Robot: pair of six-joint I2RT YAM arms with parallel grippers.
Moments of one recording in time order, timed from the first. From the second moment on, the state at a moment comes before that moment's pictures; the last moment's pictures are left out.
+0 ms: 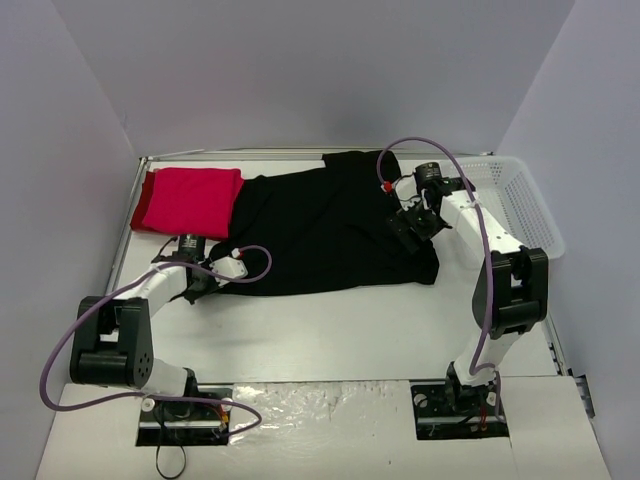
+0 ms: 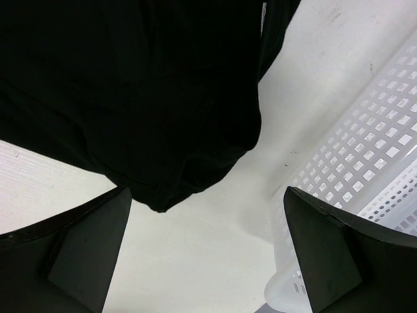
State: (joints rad) left arm -0.05 1.43 0.72 -0.49 0.01 1.03; right arm 0.18 1.75 1.41 -0.87 0.03 -0.50
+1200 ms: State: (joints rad) left arm -0.05 1.29 0.72 -0.54 0.00 0.93; right arm 0.12 1.82 1.21 -1.02 -0.09 -0.63
